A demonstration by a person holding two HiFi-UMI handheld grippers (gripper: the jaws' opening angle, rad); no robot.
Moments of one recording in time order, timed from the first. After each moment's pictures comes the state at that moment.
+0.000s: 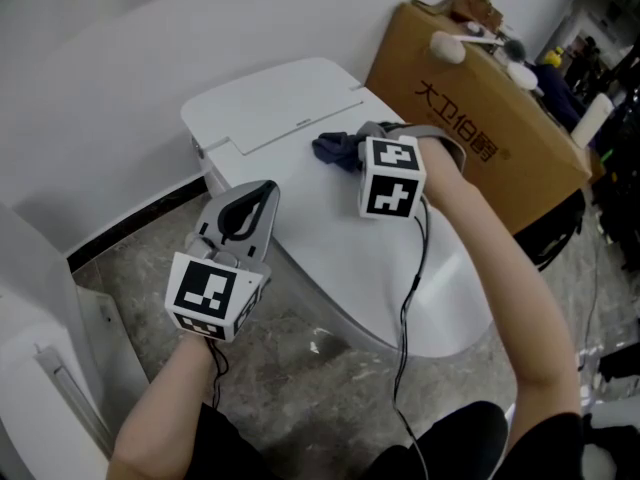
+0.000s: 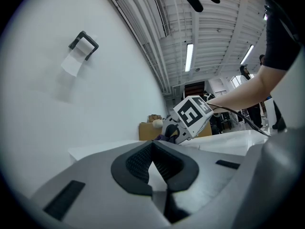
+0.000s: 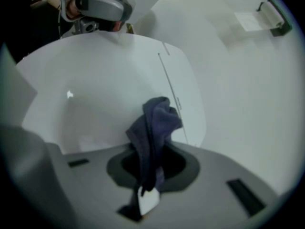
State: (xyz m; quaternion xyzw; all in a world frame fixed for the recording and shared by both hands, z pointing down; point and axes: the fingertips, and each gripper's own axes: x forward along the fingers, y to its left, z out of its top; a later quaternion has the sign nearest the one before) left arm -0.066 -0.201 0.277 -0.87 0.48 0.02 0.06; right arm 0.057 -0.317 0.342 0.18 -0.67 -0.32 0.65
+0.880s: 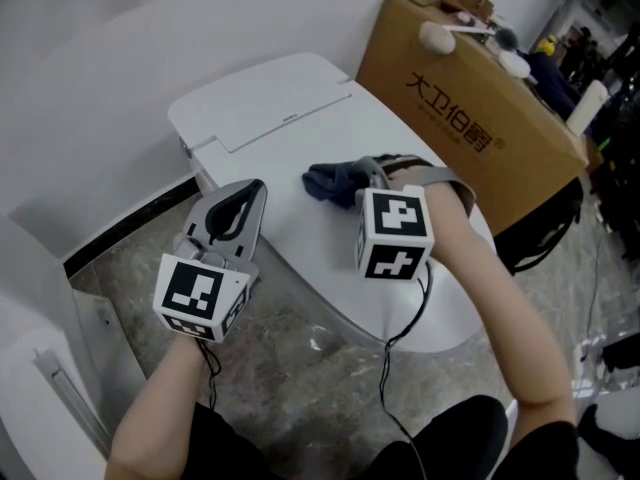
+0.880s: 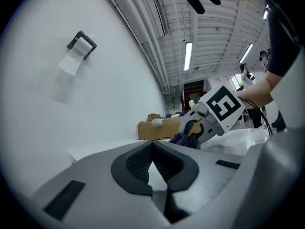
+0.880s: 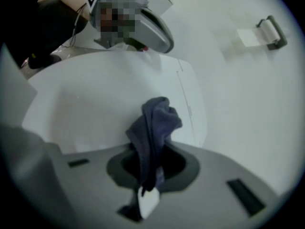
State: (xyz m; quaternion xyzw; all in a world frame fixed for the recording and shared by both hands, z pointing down) left arm -0.062 -0.199 0.279 -0.87 0.48 0.01 0.06; right arm 0.064 -0.239 0.342 0.19 -0.67 -0.33 0.64
